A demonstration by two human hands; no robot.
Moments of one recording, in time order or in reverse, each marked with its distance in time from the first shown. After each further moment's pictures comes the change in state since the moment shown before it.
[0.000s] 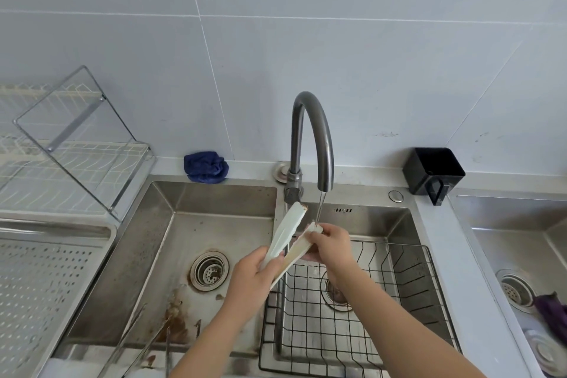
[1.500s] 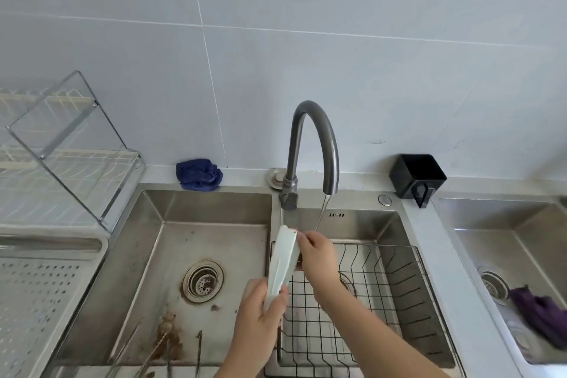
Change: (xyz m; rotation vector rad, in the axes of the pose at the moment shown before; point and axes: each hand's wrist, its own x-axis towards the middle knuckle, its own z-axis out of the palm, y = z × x) left_hand -0.054 -0.008 0.004 -0.125 0.049 0.063; right_hand -0.033 0.001 0.041 -0.207 0.136 -0.131
